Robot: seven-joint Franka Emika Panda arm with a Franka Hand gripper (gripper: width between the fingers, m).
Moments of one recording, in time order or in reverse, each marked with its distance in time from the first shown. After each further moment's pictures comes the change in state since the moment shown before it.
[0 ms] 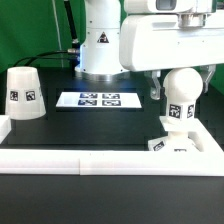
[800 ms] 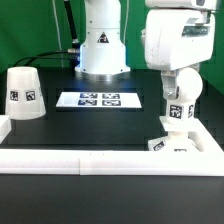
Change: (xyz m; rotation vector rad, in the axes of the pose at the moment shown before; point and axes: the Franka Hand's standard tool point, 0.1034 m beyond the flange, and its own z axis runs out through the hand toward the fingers) arm 0.004 0.006 -0.004 -0.038 -0.014 -0.486
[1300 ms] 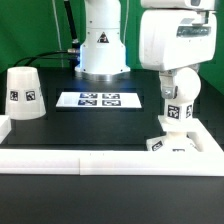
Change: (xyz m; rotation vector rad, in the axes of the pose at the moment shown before) arm 0.000 0.000 0.000 0.000 0.004 0.138
